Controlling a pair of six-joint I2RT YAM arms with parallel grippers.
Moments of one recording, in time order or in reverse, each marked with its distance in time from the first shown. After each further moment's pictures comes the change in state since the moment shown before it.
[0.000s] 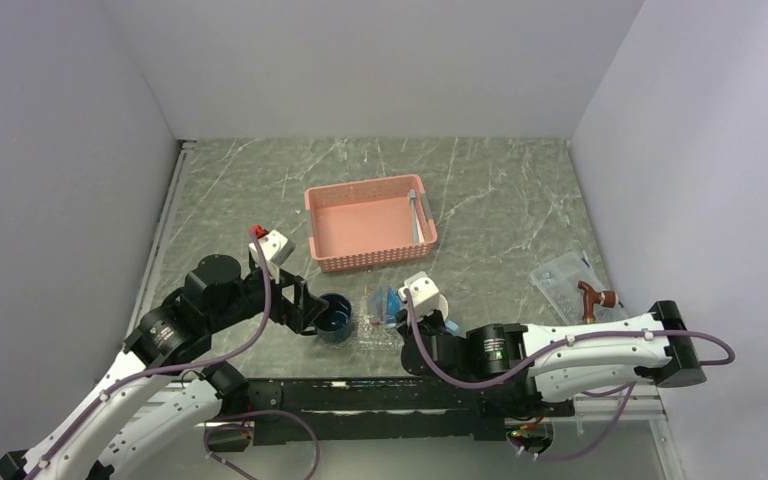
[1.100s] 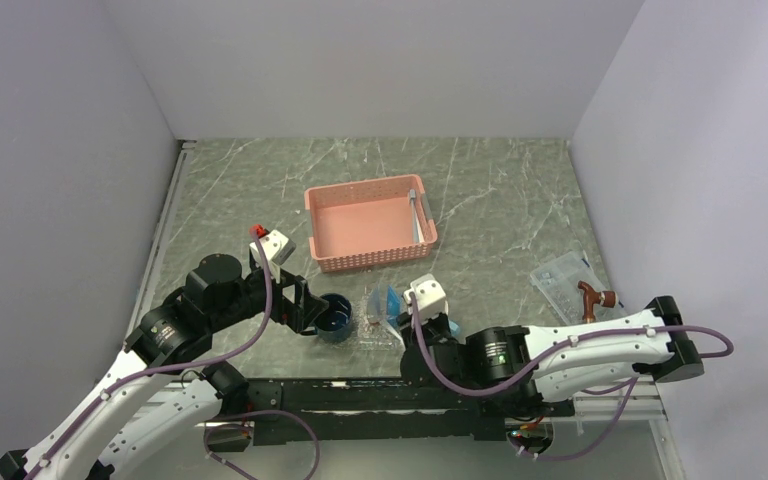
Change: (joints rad) left arm 0.001 0.005 0.000 0.000 0.000 0.000; right arm 0.074 0.020 0.046 -0.112 0.105 0.105
